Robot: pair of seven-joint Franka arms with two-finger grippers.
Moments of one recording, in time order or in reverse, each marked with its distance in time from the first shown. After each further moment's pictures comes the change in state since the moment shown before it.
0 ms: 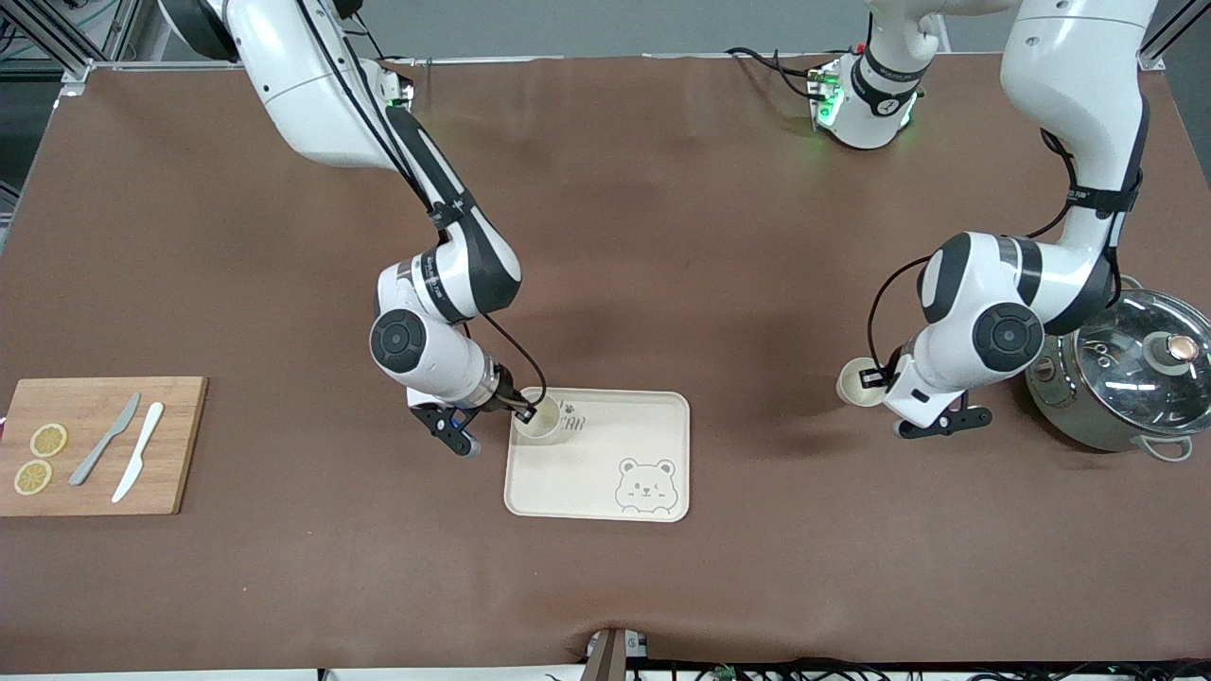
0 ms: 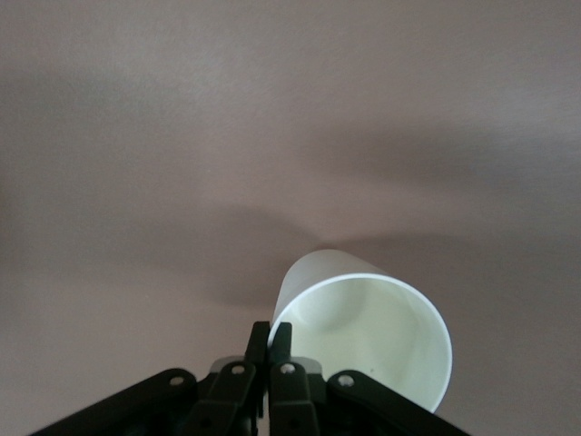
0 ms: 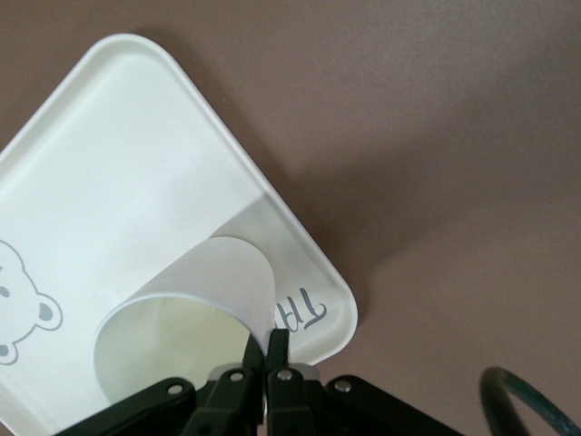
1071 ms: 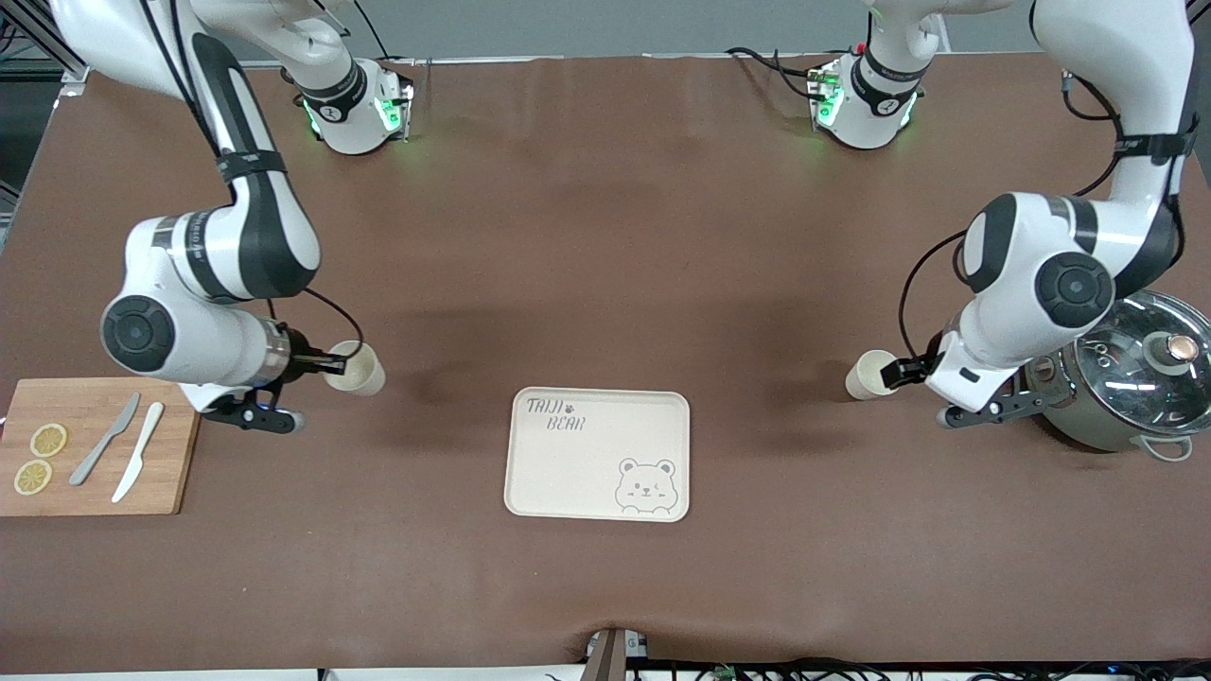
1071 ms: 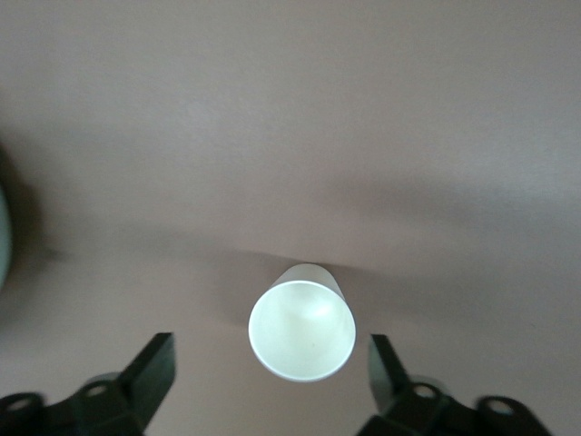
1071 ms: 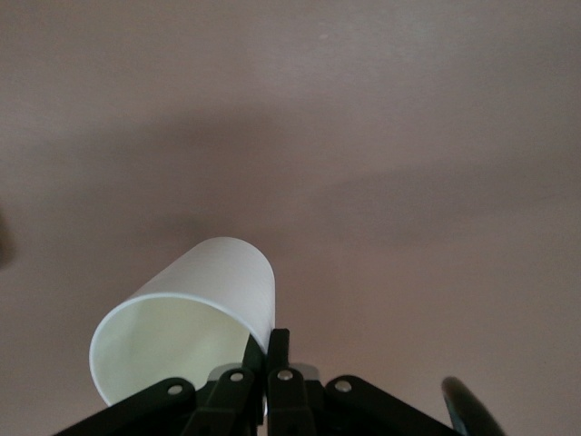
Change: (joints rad) left arm 0.021 -0.155 -0.011 0.043 0.000 -0.085 0.014; right arm -0.344 -0.355 -0.030 -0.245 -0.290 -0.396 -0.727
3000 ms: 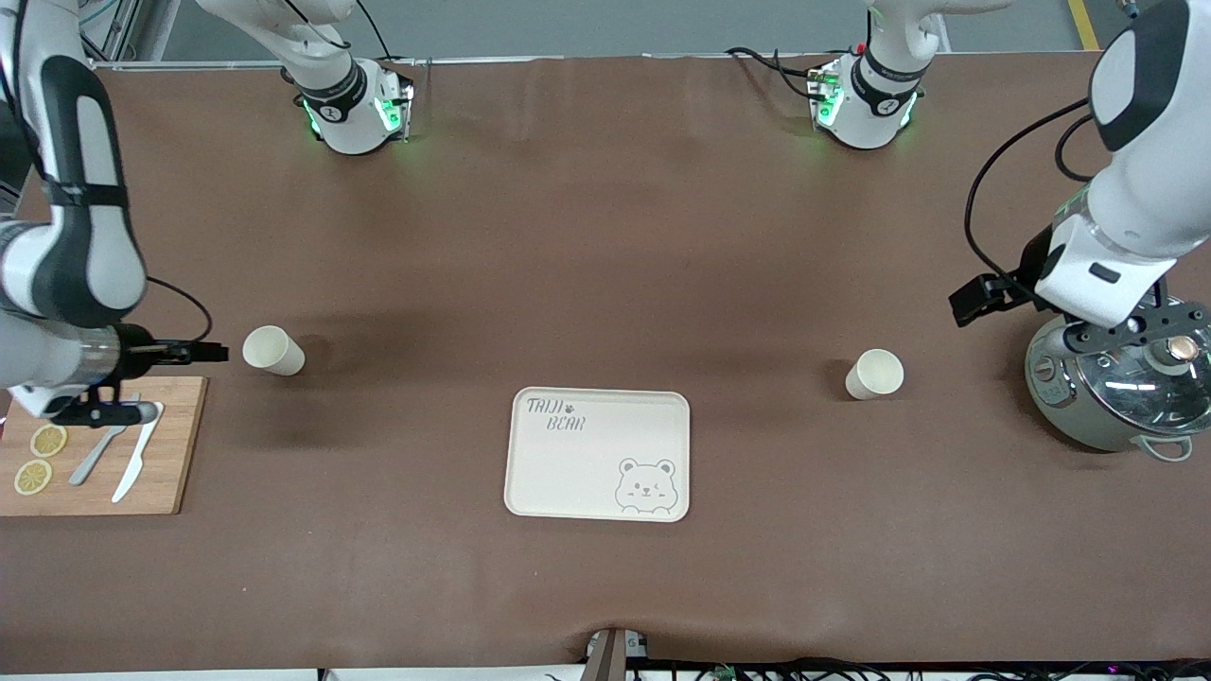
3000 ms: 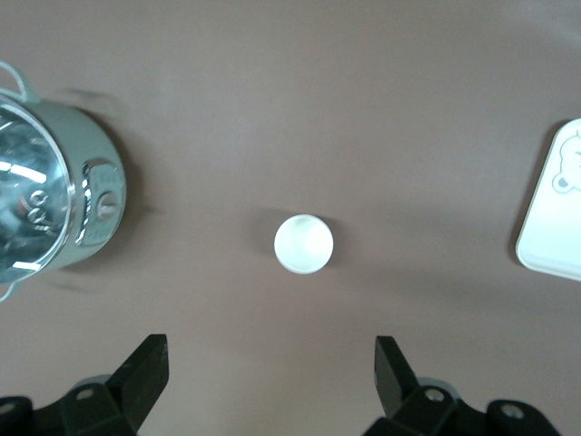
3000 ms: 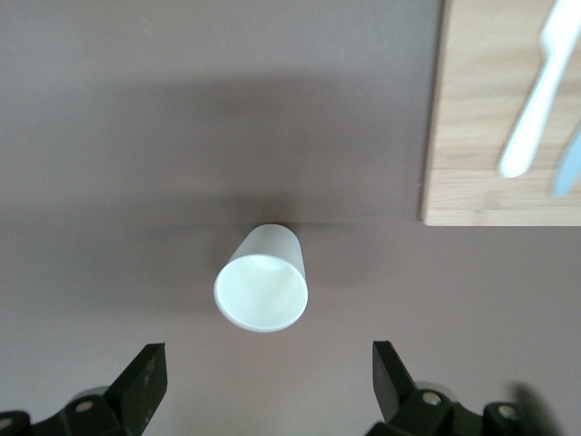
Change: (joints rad) left arm -0.003 -0.162 -0.026 0.311 -0.027 -0.462 -0.005; right arm -0.293 0.042 0.015 0.207 -0.025 -0.236 -0.390
